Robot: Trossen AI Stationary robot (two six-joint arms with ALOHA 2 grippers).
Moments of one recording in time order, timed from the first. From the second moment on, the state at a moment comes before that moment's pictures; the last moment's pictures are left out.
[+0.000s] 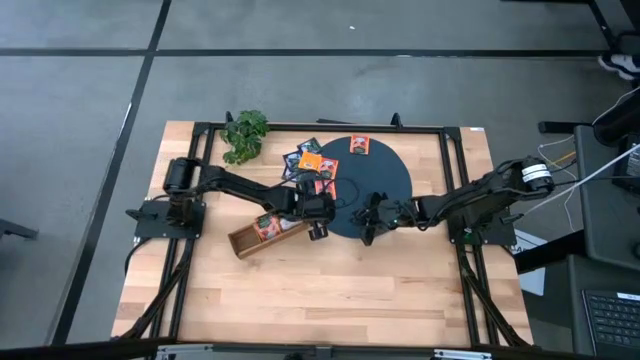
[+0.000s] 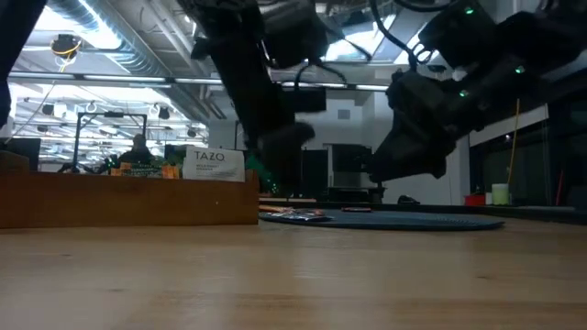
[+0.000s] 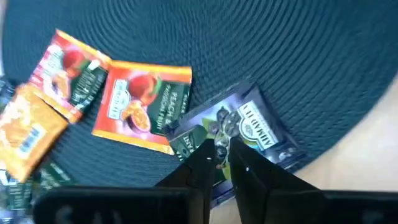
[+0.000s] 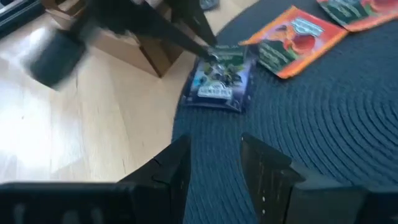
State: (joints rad) left arm -0.03 1.93 1.25 -0.40 -0.39 -0.22; right arm 0.10 1.50 0.50 0.38 0.25 0.58
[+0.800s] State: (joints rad) left arm 0.03 1.95 1.17 -0.47 -0.26 -0.20; right arm 0.10 1.54 0.57 0.37 0.23 0.59
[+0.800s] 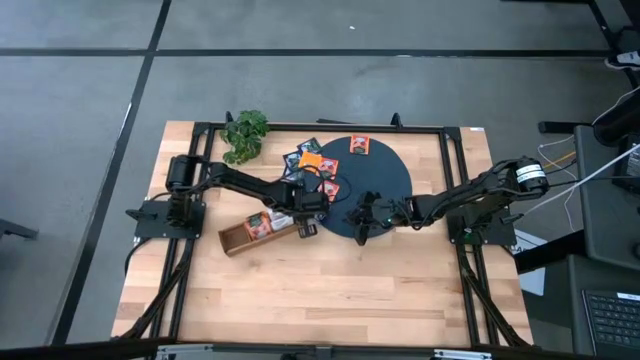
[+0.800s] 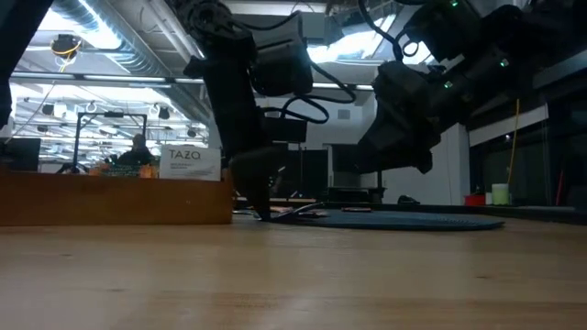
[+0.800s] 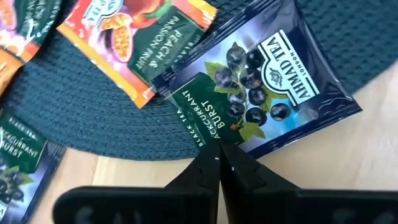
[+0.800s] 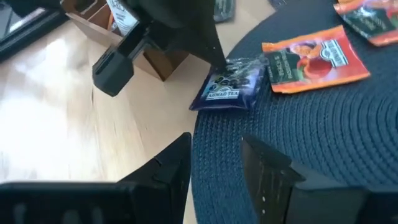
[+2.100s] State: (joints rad) left arm -0.02 1.95 1.16 -0.41 -0.03 0.01; right arm 0.31 1.90 0.82 0.30 0.55 -0.50
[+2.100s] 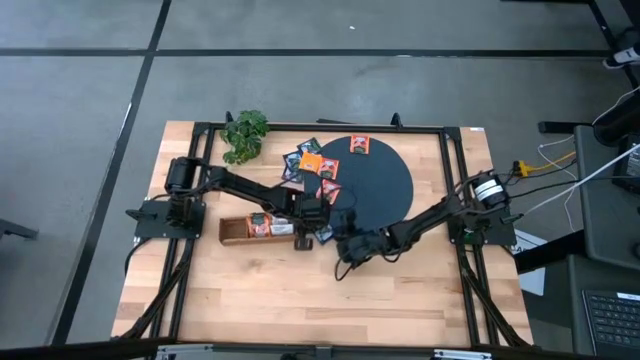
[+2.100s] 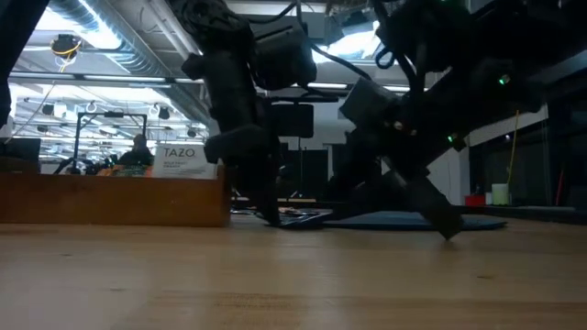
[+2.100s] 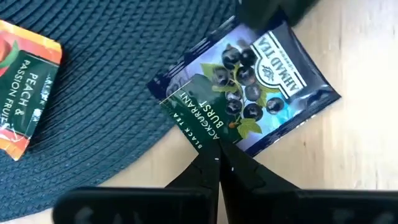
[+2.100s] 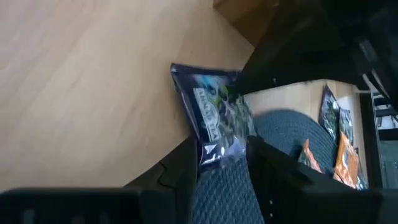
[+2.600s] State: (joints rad) left arm -0.03 1.94 1.16 -0.41 -0.04 -0.03; right arm 0.31 1.92 0.87 0.28 0.55 -0.50
